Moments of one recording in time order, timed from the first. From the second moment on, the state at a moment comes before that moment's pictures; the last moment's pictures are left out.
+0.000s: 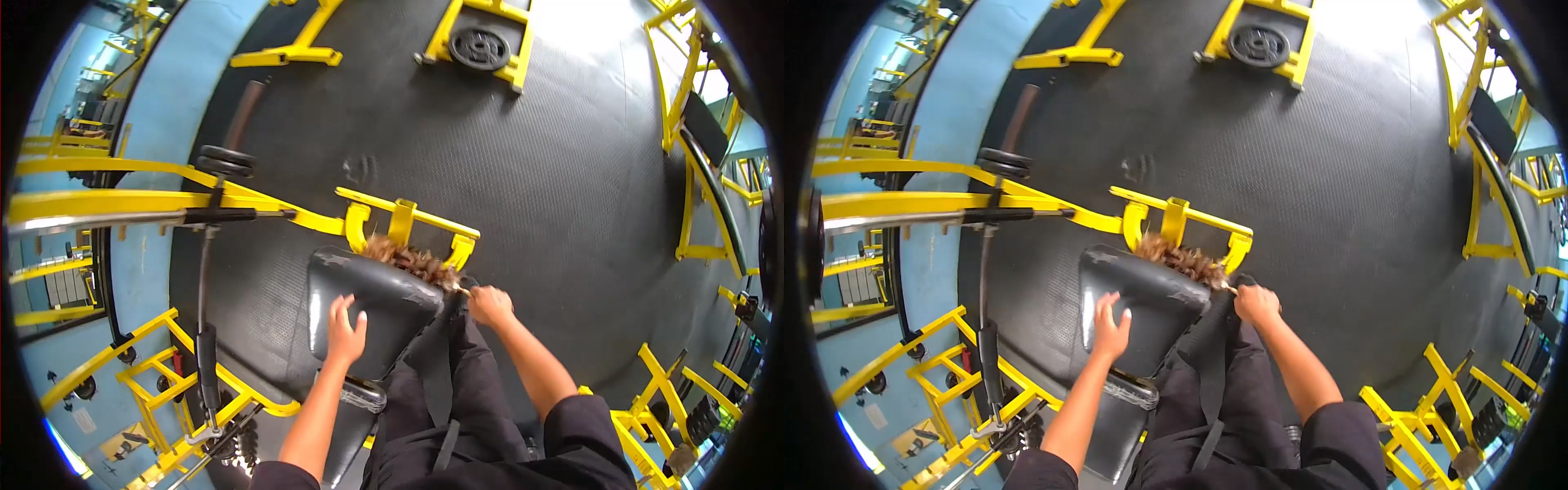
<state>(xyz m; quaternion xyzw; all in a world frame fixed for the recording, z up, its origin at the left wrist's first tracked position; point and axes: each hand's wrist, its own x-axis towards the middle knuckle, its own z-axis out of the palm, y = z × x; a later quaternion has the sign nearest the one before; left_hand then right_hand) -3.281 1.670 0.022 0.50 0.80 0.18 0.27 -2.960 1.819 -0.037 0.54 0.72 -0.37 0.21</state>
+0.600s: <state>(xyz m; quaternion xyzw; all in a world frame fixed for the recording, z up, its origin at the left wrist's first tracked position) -3.229 1.784 -0.053 0.51 0.85 0.03 0.12 -2.906 1.858 -0.100 0.73 0.51 -0.43 0.13</state>
